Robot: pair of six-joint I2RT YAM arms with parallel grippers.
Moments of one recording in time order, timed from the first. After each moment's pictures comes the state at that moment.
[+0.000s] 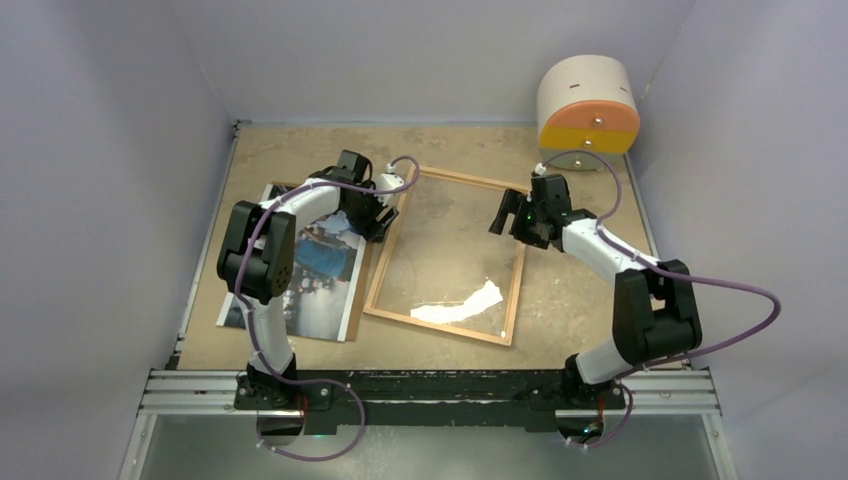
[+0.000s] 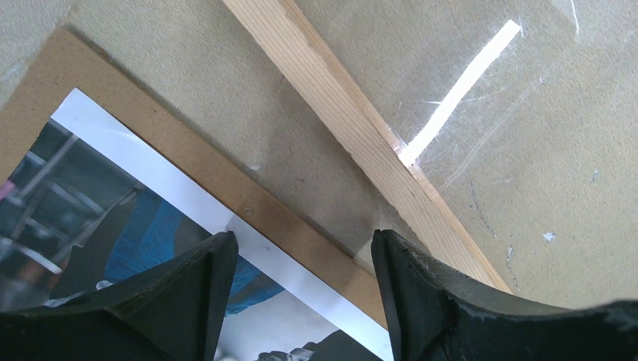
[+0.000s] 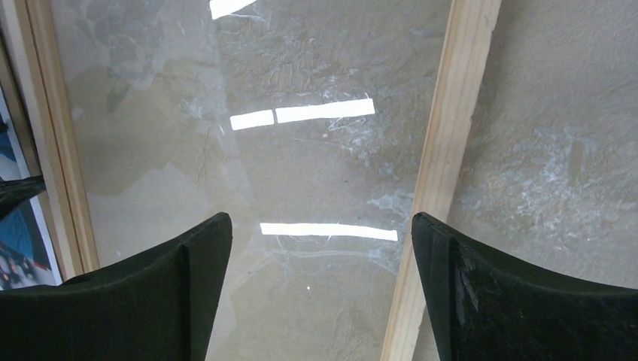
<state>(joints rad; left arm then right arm) -0.31 1.96 1.35 -0.52 0.32 0.51 0.23 1.51 0.91 -0.30 -0.10 0.52</state>
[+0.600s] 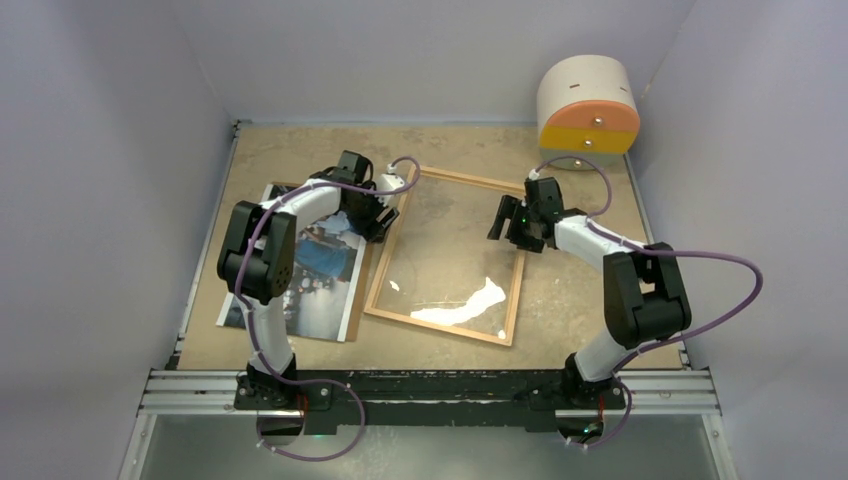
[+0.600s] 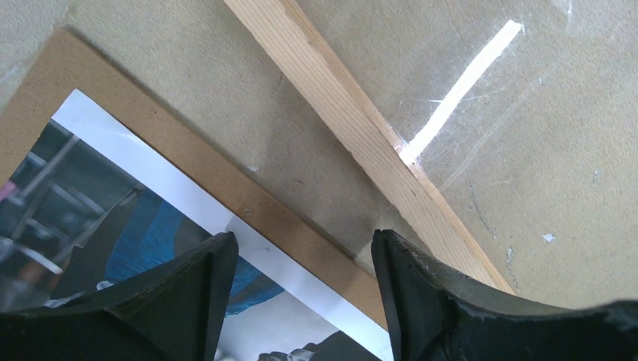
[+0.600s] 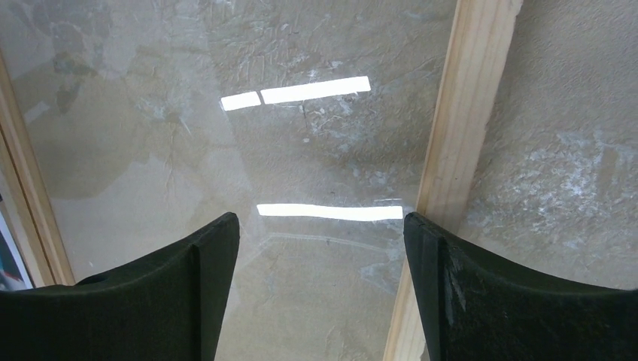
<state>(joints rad) -0.32 1.96 1.35 -0.52 0.32 0.51 0.23 1.62 0.92 -0.27 -0.10 0.52</state>
